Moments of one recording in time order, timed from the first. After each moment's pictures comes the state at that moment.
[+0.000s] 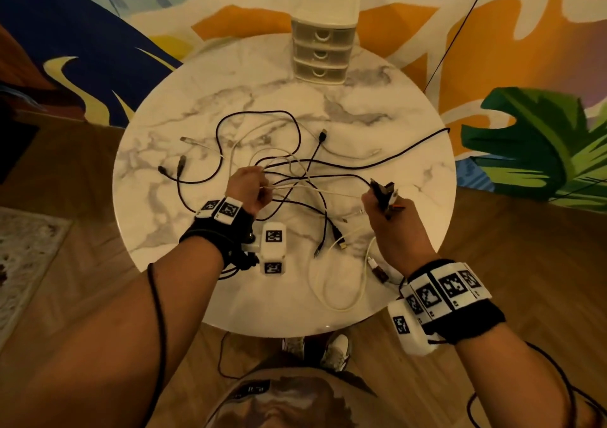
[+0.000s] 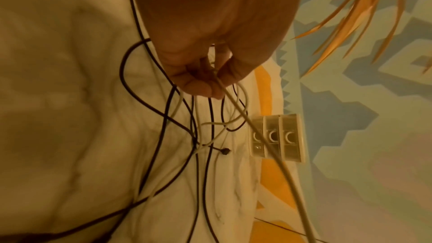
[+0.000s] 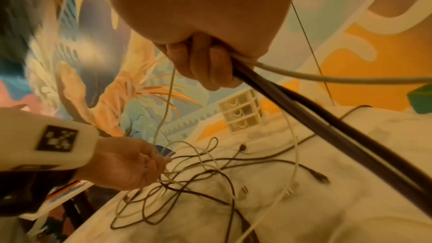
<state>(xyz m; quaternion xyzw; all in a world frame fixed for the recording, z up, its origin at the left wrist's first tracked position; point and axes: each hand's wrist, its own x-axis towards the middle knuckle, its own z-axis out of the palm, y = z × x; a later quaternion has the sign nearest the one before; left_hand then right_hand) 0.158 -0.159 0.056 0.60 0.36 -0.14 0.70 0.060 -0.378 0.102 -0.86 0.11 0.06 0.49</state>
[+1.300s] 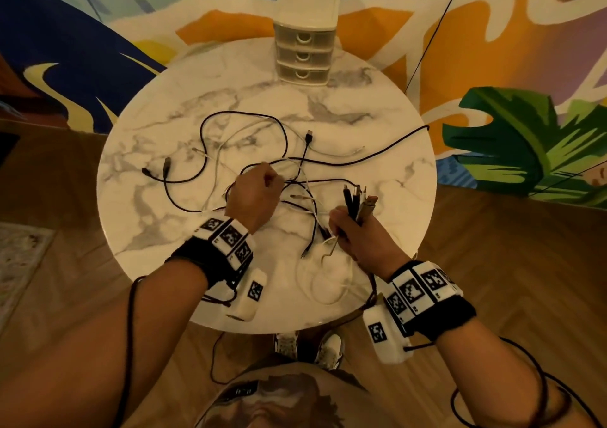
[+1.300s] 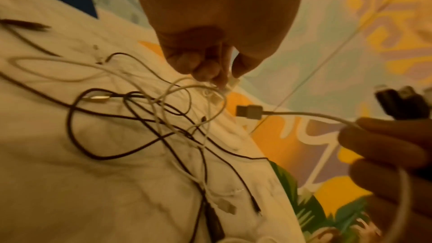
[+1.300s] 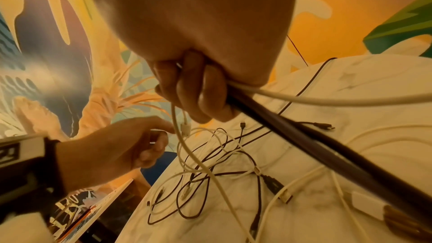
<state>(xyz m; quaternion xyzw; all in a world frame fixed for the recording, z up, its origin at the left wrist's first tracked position) 0.123 -0.181 0.075 0.90 0.05 -0.11 0.42 0.042 -0.365 0.095 -0.75 0.10 0.20 0.63</state>
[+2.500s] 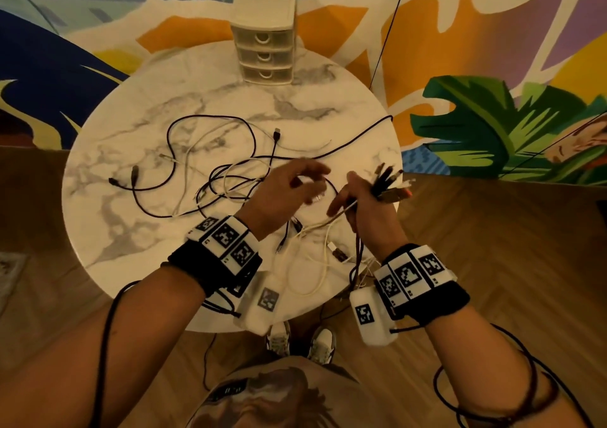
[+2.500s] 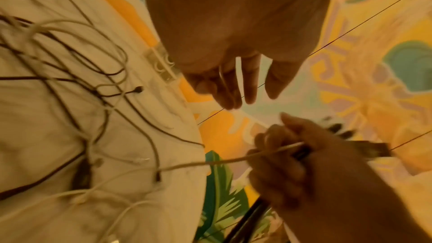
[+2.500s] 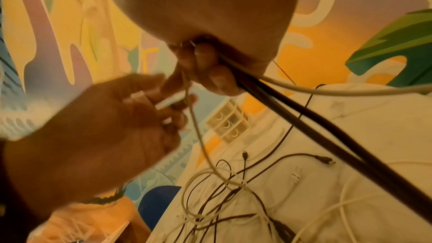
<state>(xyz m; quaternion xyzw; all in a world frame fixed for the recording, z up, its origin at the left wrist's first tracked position) 0.082 -0.258 0.132 0.78 -0.15 -0.19 0.57 0.027 -0.402 0.122 -0.74 0.19 0.03 0.64</state>
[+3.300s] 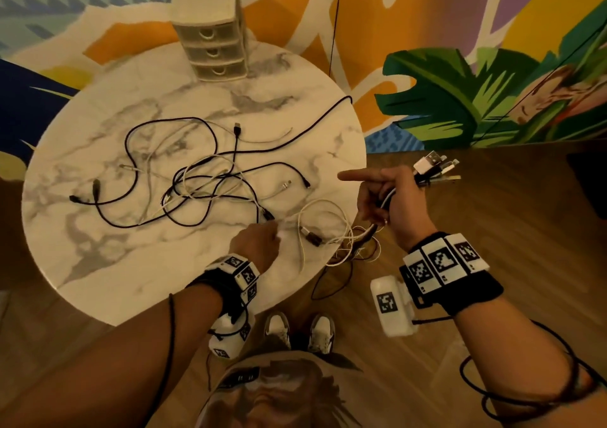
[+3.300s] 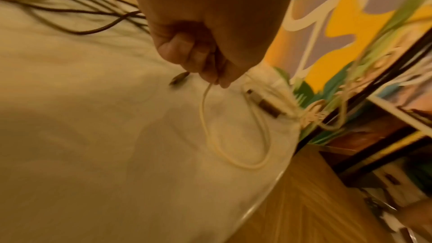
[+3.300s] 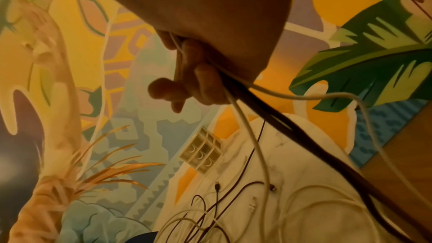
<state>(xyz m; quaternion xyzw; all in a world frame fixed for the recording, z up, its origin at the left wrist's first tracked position) 0.034 -0.259 0.010 0.95 -0.16 -0.23 0.11 -0.026 -0.478 0.127 -0.66 0.19 0.00 0.73</state>
